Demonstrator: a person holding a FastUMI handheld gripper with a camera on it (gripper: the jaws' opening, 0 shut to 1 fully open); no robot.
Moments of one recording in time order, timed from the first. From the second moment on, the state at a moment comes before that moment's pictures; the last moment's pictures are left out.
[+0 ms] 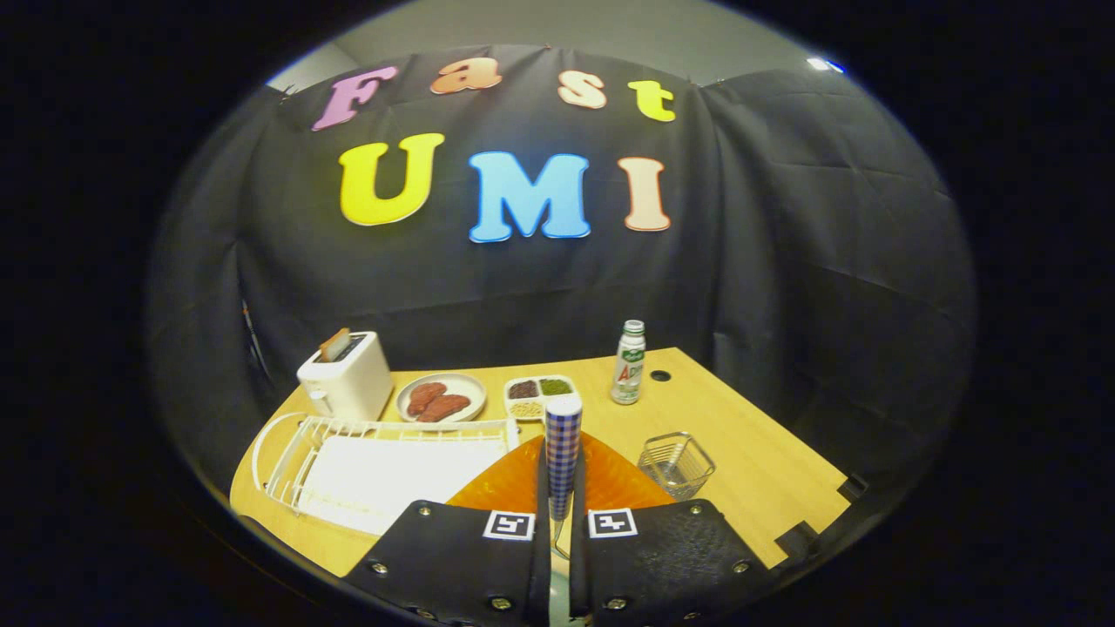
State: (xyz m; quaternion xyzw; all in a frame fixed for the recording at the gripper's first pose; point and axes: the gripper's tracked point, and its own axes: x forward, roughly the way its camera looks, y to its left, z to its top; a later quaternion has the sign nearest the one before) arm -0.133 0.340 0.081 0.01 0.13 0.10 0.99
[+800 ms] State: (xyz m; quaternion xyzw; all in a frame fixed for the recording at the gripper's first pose) arm -0.216 0.418 -0.003 0.01 0.17 0.19 0.97
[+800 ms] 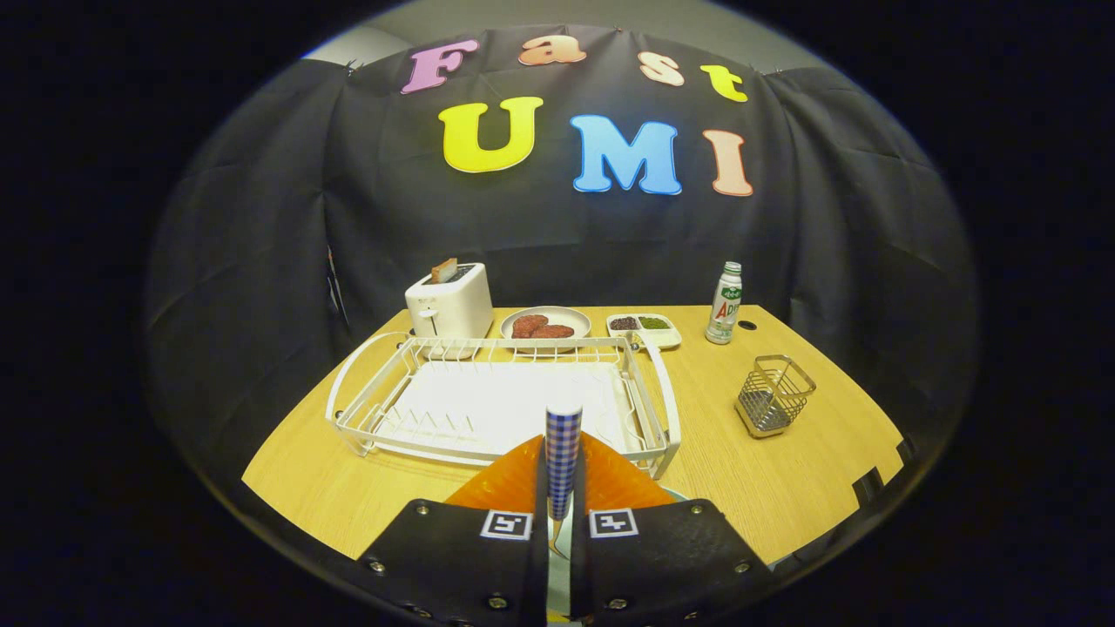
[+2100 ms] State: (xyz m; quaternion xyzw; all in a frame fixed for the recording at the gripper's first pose) arm -0.129 0.349 0.021 0.06 0.16 0.10 0.98
